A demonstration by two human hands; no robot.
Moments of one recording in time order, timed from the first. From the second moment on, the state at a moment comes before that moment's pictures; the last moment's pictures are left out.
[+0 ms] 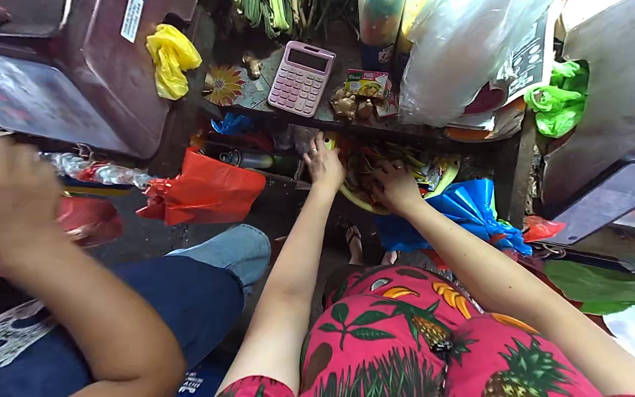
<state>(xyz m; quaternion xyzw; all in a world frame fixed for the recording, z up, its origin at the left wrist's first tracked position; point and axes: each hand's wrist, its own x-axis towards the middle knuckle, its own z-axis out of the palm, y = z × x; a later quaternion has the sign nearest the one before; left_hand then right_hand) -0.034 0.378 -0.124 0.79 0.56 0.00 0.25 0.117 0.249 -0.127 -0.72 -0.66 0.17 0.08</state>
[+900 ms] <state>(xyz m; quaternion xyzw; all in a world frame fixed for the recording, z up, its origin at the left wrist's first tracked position) -0.046 0.372 -0.115 0.81 0.52 -0.04 0.26 0.109 0.253 -0.120 -0.74 -0.63 0.16 0.17</state>
